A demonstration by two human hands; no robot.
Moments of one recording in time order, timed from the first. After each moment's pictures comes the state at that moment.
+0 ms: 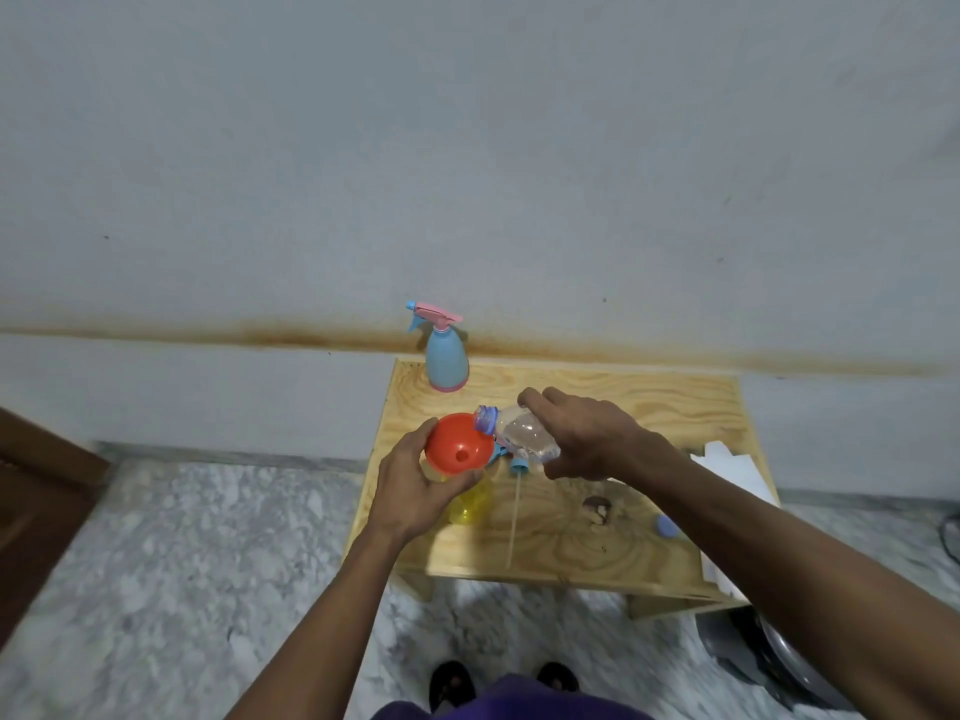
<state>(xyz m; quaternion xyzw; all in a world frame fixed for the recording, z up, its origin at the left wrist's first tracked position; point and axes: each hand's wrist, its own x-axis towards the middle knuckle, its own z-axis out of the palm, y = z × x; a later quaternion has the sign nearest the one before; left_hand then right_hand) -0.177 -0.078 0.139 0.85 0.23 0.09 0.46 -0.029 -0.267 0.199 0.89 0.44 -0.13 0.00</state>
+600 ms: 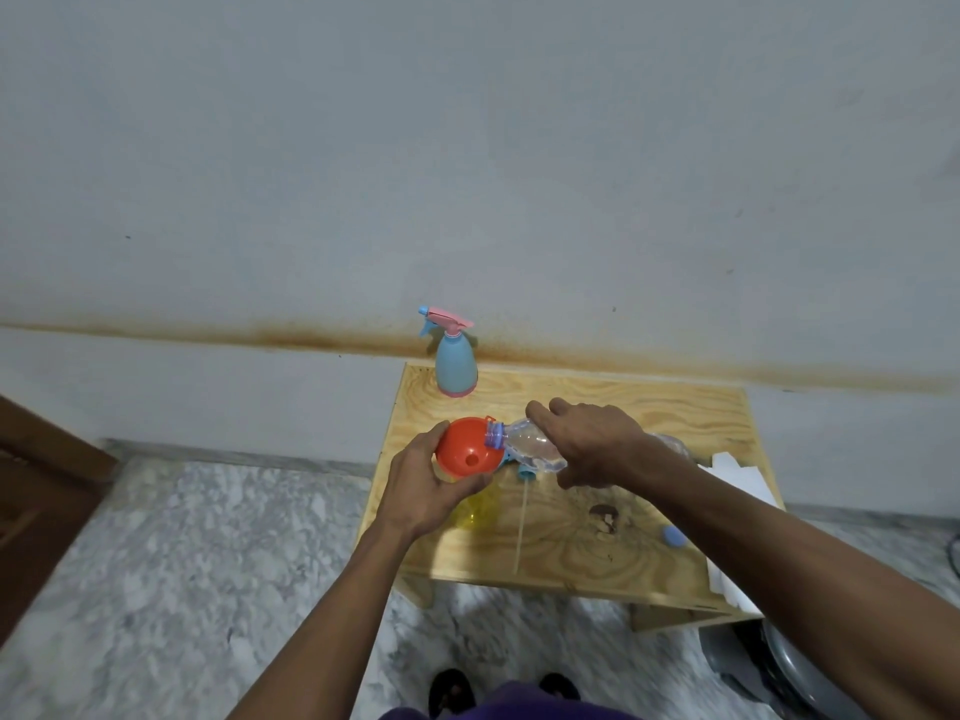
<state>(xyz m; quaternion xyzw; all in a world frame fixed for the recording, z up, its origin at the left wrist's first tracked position) -0.176 -0.075 0.146 0.87 0.22 0.07 0.44 -0.035 -0.257 0.201 0.88 0.45 -0.12 0.11</state>
